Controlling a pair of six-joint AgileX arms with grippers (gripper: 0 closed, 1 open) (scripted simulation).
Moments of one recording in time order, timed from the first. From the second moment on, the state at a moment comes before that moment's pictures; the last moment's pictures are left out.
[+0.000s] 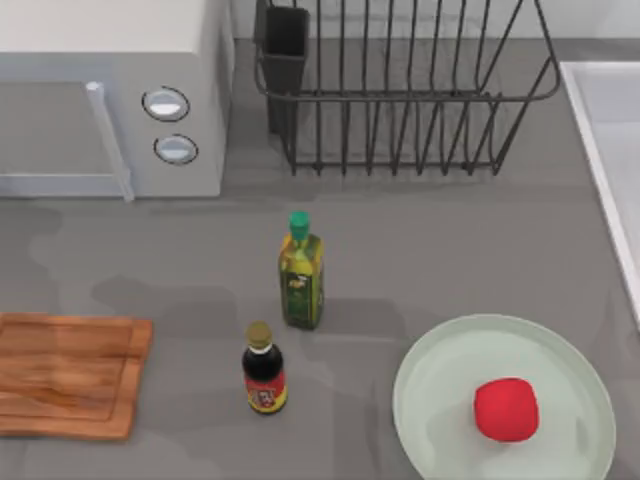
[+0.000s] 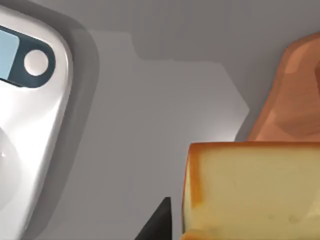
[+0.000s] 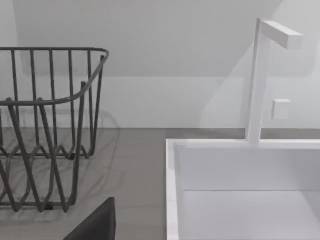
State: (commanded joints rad) left arm 0.24 1.66 1.21 -1.04 0.00 0.64; right arm 0.00 0.00 0.00 0.00 0.00 0.00
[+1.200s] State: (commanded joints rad) left arm 0.01 1.22 0.68 -0.66 0.00 2.72; right arm 0.00 0.00 0.00 0.00 0.00 0.00
